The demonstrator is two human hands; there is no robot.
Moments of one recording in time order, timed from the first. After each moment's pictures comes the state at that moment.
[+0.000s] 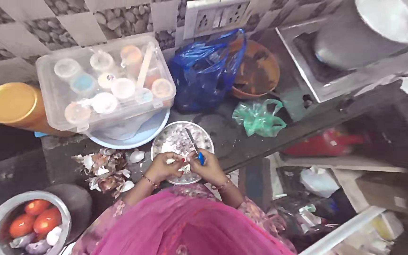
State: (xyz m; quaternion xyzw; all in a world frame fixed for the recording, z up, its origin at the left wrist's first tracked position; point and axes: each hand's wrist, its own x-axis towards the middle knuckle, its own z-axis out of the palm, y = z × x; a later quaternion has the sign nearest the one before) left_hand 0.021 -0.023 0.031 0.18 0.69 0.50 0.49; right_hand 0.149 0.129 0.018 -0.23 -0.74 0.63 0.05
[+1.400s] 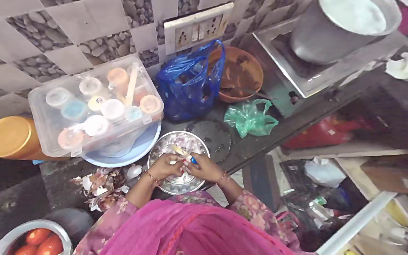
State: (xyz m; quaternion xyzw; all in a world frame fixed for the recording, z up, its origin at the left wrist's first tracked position) left_hand -0.005 0.011 0.032 0.25 0.64 0.46 0.55; right_hand 0.137 0.161 0.010 -0.15 -0.88 0.46 -0.06
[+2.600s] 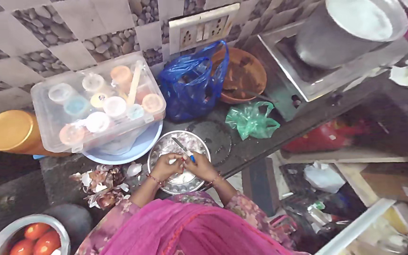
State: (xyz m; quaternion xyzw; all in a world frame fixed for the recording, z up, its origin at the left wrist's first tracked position) left_hand 0.008 0.011 0.013 0.23 0.69 0.51 0.46; right_hand 0.125 0.152 0.002 -0.23 -0.84 0.49 -0.05
